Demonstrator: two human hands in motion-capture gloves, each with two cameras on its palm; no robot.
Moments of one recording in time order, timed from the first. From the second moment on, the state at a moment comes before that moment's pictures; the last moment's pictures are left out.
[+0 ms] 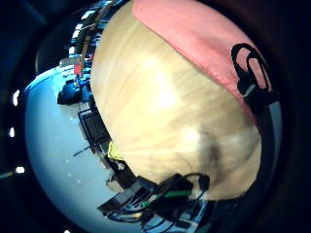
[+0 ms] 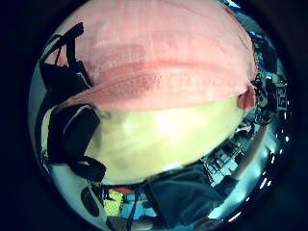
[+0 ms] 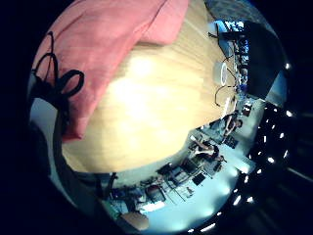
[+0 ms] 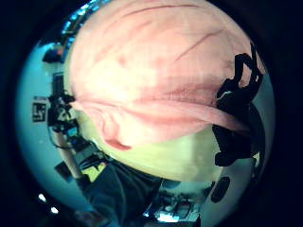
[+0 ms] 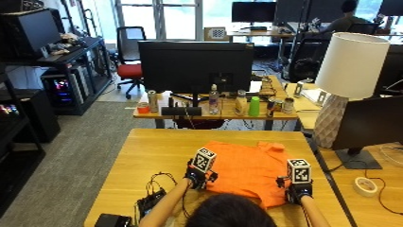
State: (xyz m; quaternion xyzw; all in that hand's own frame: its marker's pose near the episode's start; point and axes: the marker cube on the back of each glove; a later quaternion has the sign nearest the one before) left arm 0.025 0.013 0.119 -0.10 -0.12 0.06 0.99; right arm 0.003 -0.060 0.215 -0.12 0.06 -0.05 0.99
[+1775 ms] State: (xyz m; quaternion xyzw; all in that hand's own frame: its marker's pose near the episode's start) left arm 0.001 -0.094 -0.043 0.16 0.06 0.01 0.98; right arm -0.003 -0.152 0.022 -0.07 -0.01 0.10 0.99
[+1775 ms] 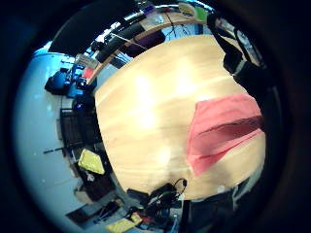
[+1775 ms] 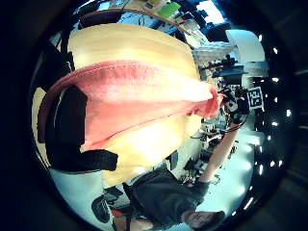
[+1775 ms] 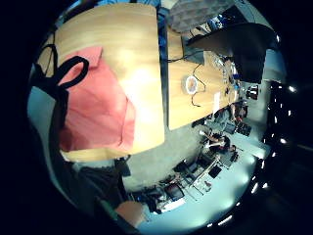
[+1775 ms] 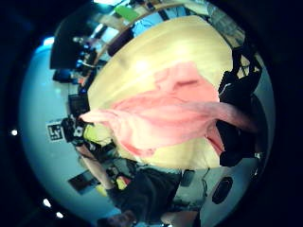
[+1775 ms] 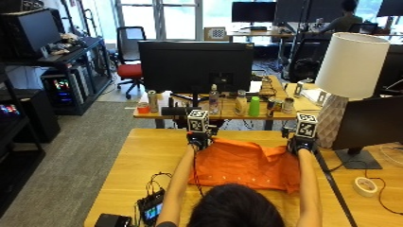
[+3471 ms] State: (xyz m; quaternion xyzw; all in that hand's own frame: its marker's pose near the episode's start) left arm 0.034 -0.076 0.111 -0.01 0.12 -0.05 0.99; right arm 0.028 -0.075 0.138 -0.14 -0.09 0.22 0.96
